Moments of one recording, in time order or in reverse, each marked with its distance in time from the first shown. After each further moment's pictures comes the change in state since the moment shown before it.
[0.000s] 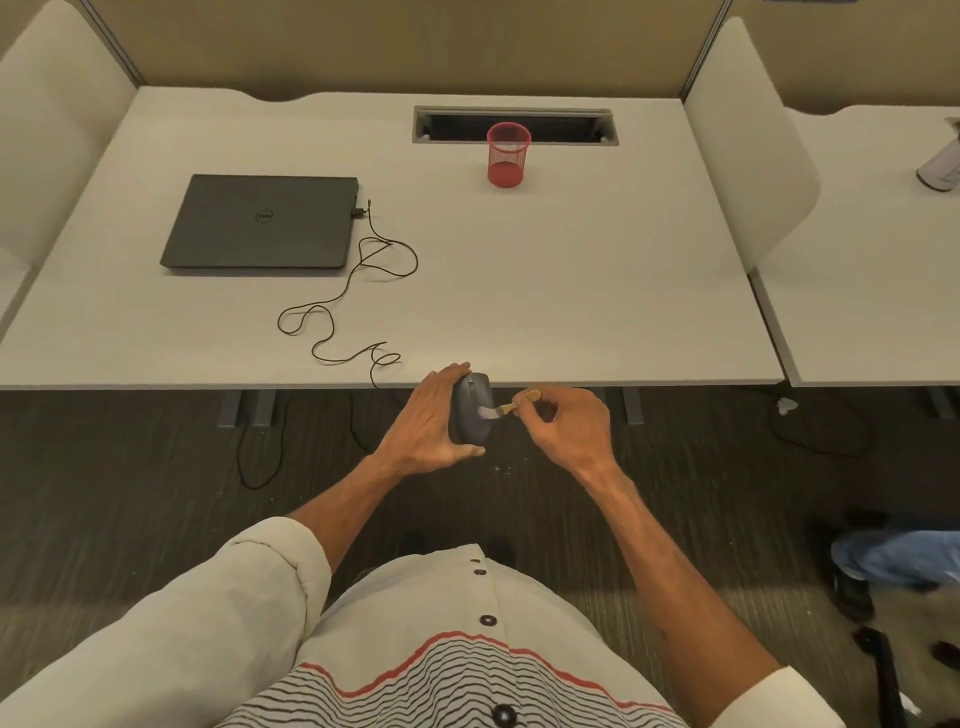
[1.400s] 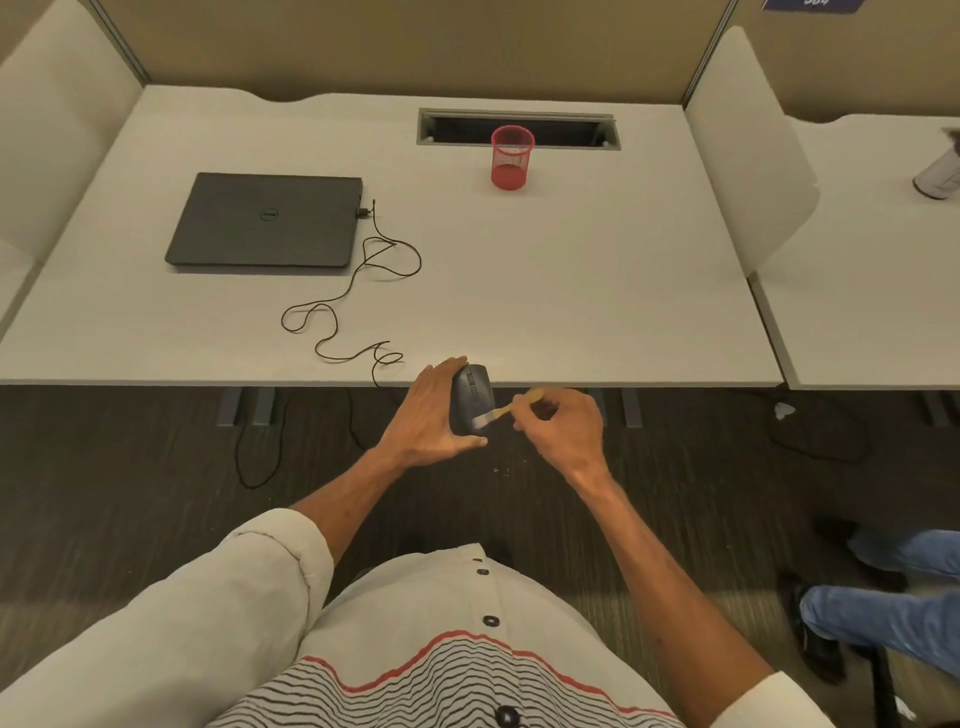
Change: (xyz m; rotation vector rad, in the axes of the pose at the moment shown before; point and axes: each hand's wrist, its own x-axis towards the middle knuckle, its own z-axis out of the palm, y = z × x) left_hand 0.002 -0.002 -0.003 -0.003 0.053 -0.022; right_hand -0.009 -0.012 0.010 0.175 0.011 0.122
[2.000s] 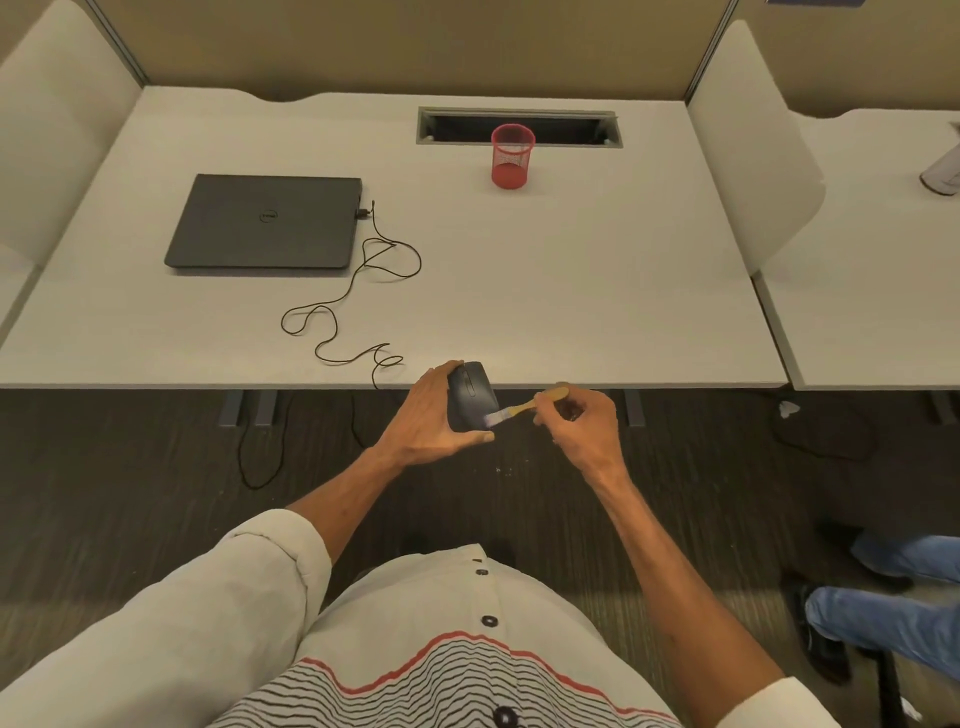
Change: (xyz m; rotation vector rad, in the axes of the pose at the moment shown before) left_hand 0.006 -0.001 0.001 -0.082 -0.014 -0.074; right_hand 0.008 0.025 -0.012 0.207 -0.014 0.031
